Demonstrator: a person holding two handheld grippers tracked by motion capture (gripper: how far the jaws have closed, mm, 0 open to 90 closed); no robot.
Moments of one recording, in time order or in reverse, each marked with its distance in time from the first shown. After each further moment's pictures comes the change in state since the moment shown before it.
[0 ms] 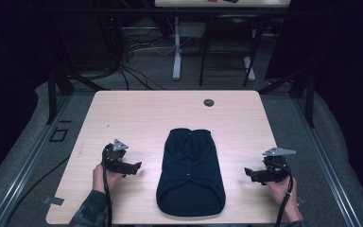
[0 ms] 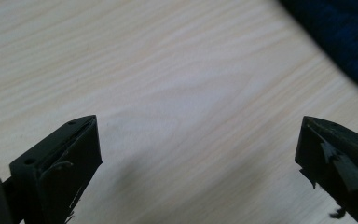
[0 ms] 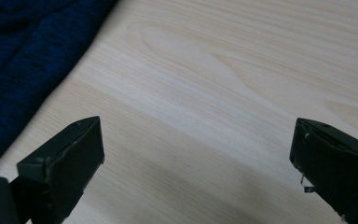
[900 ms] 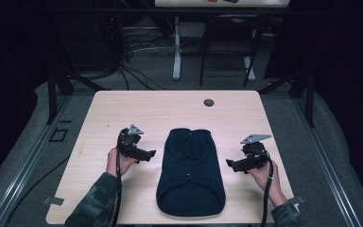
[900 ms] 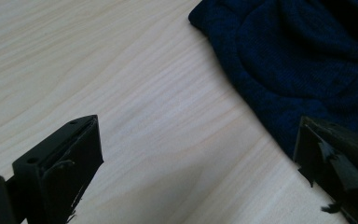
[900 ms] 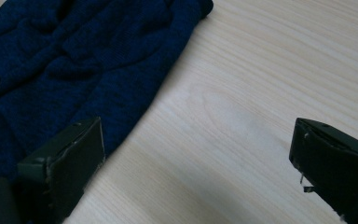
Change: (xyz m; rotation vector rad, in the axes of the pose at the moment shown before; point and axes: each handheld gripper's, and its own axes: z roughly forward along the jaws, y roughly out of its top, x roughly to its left) left arm -0.018 0.059 0.020 0.009 -0.110 0.066; right arm 0.036 0.057 0.025 0.030 0.081 -0.132
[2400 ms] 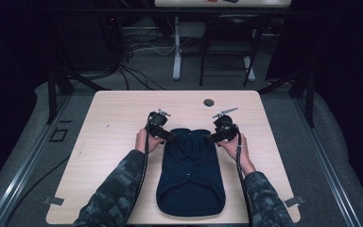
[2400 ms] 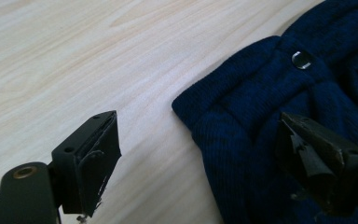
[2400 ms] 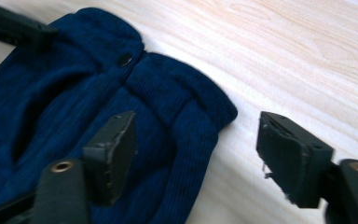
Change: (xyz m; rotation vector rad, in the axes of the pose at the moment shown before) left arm -0.006 0.075 0.094 0.099 -0.014 -0.043; right arm -0.008 0.091 0.096 0.066 0.073 0.066
